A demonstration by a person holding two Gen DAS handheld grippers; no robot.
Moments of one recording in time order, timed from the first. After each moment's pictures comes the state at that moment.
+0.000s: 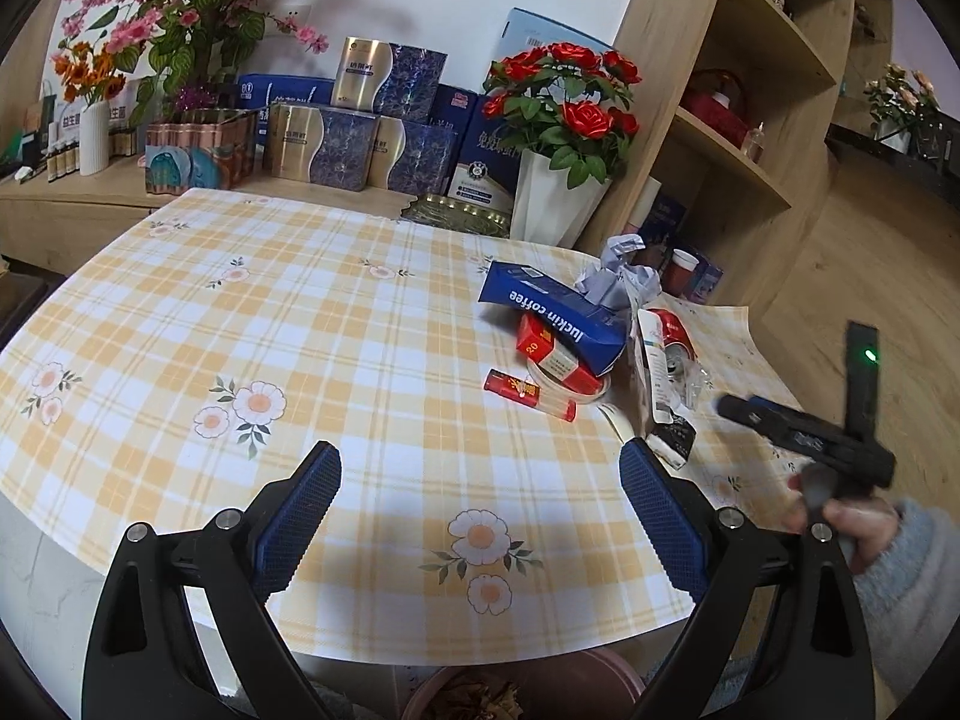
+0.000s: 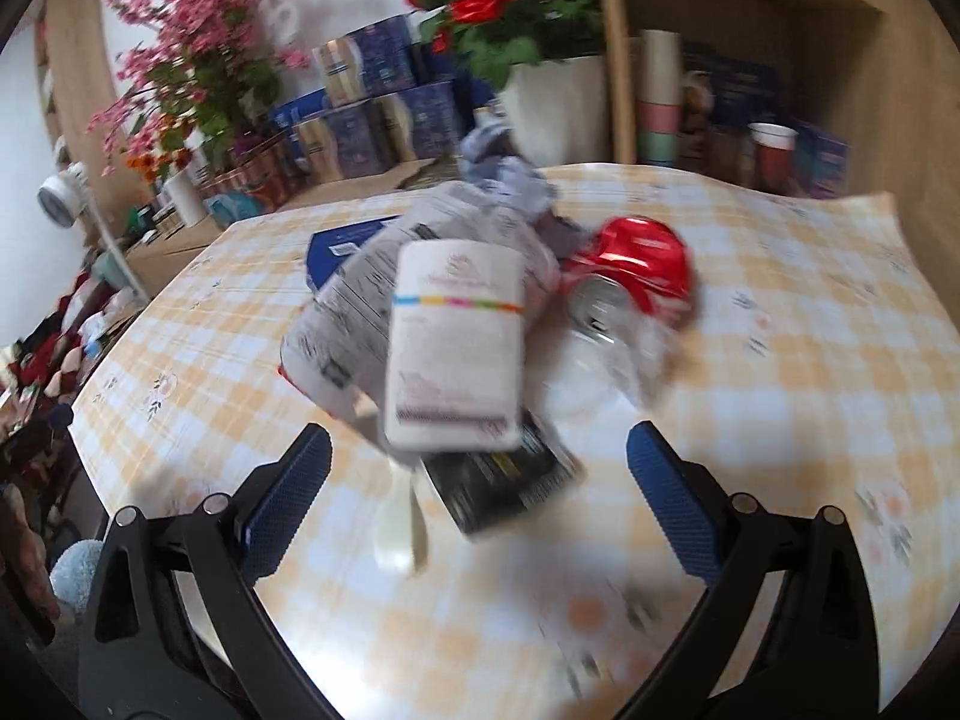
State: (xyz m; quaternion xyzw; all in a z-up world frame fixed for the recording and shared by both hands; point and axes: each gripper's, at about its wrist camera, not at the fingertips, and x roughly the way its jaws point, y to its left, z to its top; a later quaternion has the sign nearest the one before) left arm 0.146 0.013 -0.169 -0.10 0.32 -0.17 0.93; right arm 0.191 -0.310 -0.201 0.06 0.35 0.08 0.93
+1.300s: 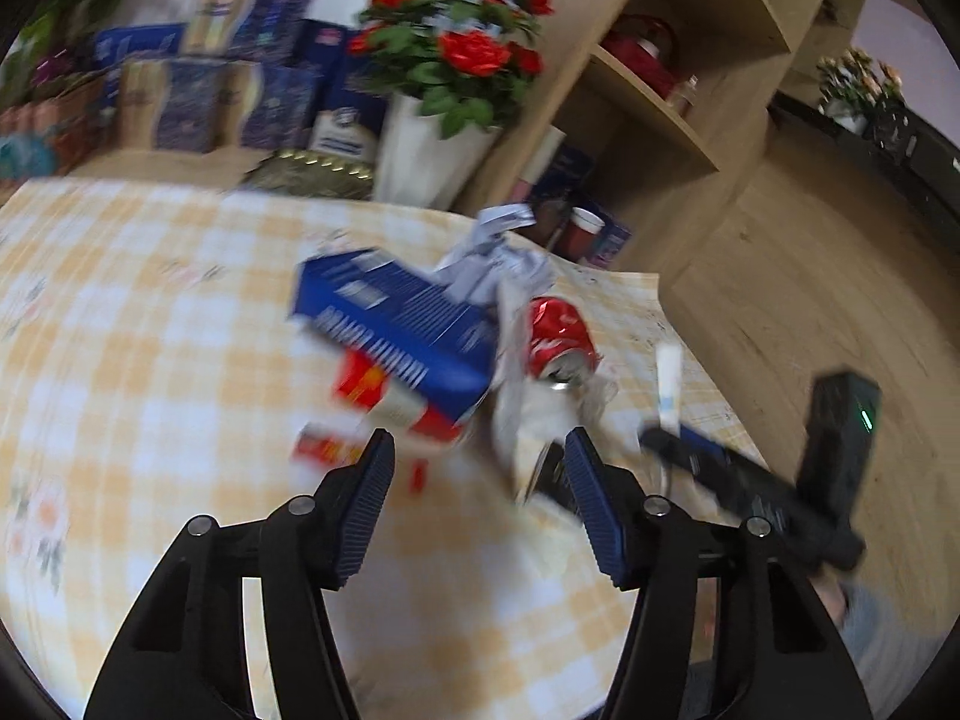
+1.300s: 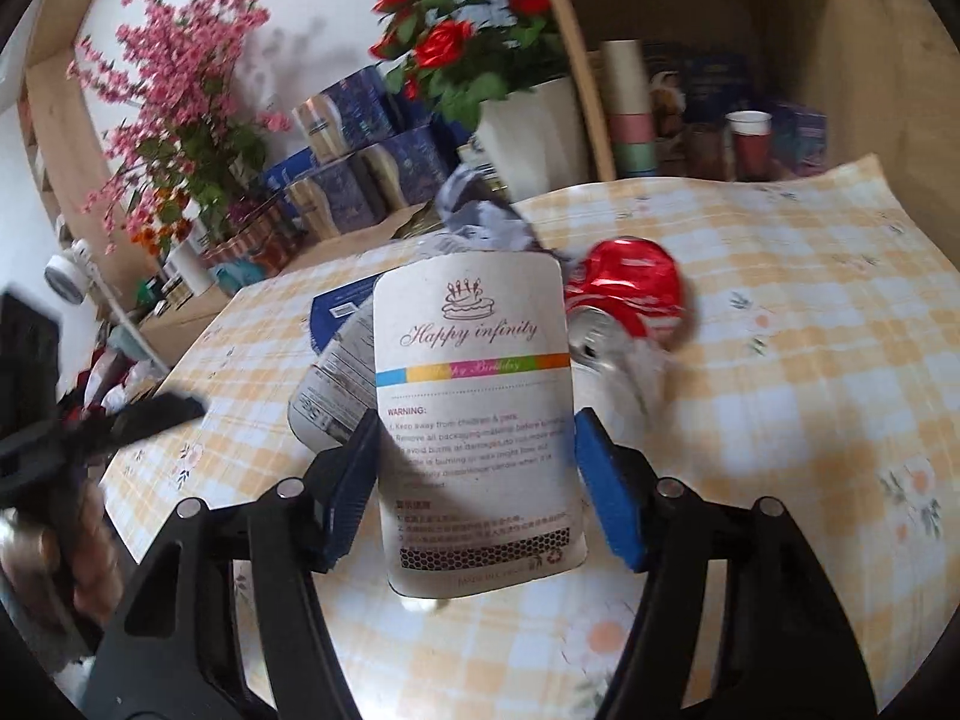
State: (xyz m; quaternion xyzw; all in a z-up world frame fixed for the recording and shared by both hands) left arm 0.251 -0.095 -0.158 -0.10 0.37 -0.32 0.87; right arm 0.176 -0.335 -0.193 0.15 0.31 0.05 0.94
